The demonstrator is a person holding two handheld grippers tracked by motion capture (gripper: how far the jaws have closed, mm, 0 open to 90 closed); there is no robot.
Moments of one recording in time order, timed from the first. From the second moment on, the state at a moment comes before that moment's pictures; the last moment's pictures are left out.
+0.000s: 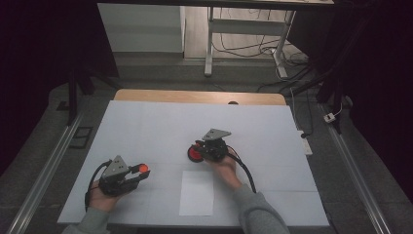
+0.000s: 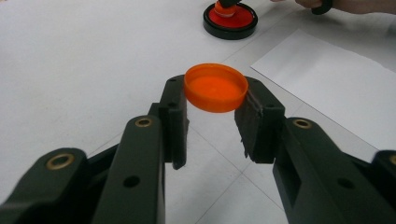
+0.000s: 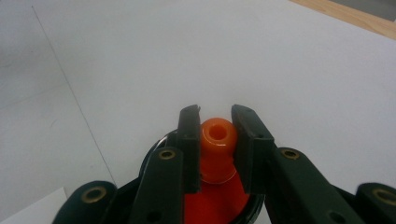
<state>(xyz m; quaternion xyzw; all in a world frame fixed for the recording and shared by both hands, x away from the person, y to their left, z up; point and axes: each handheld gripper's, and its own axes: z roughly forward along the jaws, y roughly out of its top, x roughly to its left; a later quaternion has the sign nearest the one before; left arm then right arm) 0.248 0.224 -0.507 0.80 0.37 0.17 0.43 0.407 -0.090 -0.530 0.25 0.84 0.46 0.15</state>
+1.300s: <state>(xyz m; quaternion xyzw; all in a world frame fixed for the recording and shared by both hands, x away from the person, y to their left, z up) 0.249 0.228 -0.506 0.80 0.38 0.17 0.44 0.400 -0.108 -0.490 0.25 0.79 0.54 0.13</state>
